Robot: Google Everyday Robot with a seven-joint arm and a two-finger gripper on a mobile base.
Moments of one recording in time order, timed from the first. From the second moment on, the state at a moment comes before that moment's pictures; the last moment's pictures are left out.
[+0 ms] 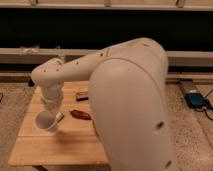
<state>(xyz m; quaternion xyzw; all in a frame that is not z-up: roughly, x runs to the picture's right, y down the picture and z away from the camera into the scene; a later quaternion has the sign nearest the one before) -0.247 0.117 0.698 -0.39 0.00 0.31 0.87</state>
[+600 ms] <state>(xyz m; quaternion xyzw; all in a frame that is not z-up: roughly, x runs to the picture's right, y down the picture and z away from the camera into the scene) -0.111 0.112 0.684 -0.36 0.02 0.43 0.83</state>
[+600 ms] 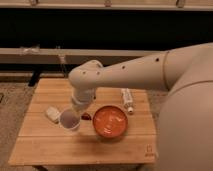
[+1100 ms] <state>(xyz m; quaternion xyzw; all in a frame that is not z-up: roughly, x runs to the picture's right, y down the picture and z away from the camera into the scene) -0.003 0.080 0.710 -0.32 0.07 0.53 0.78</state>
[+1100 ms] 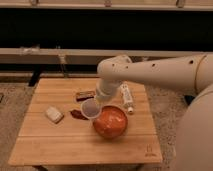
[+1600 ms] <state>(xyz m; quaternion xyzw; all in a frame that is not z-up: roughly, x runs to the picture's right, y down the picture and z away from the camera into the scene) 0.033 0.102 0.742 -0.33 0.12 0.56 0.75</state>
